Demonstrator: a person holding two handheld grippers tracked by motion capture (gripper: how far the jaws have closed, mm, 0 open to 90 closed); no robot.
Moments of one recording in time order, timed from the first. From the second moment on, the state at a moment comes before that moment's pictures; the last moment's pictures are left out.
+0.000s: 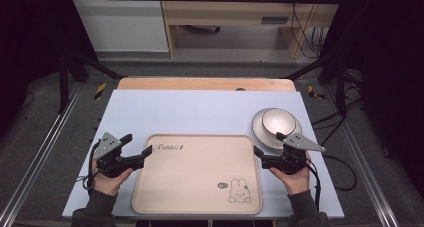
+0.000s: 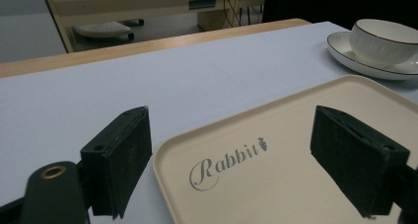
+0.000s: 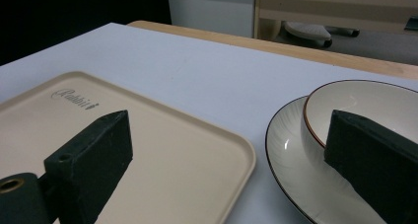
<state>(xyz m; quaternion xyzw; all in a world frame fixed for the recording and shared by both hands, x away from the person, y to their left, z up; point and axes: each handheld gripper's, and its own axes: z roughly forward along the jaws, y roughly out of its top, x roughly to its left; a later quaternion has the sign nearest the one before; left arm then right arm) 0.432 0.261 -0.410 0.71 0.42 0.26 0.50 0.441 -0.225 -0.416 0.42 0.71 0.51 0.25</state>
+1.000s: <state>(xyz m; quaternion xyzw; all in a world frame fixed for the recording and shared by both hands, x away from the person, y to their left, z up) 0.434 0.261 -0.412 0.72 0.42 0.27 0.48 0.447 -0.241 -0.410 0.46 0.69 0.49 0.28</state>
